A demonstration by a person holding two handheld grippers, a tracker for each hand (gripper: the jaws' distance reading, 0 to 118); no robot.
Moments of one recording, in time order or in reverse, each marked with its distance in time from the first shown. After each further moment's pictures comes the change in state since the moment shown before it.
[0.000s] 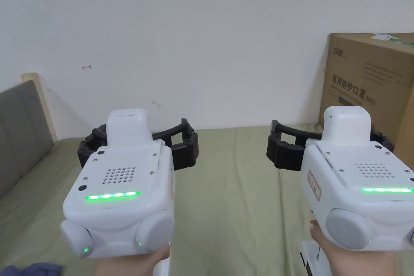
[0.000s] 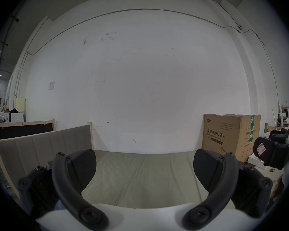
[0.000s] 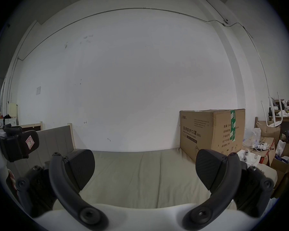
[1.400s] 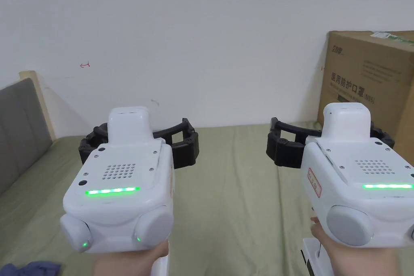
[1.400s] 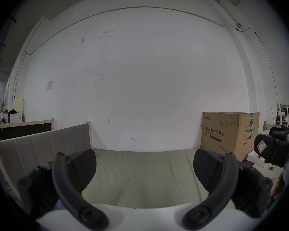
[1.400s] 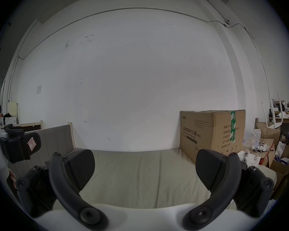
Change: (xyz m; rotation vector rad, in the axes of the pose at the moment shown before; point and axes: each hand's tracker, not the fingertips) left arm 0.001 -0.001 -0.004 -0.021 -0.016 -0.008; right arm 0.002 0.001 -0.001 -0.002 0.003 0.010
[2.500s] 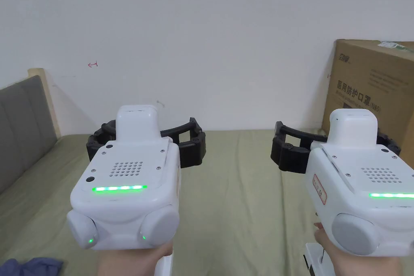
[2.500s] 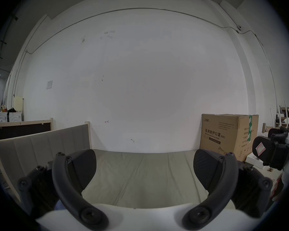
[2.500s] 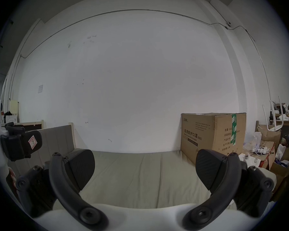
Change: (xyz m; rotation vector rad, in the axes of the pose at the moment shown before) left arm -0.007 0.004 0.003 0.013 -0.008 0.012; right arm -0.009 0.003 0.004 0.017 0.010 0.016
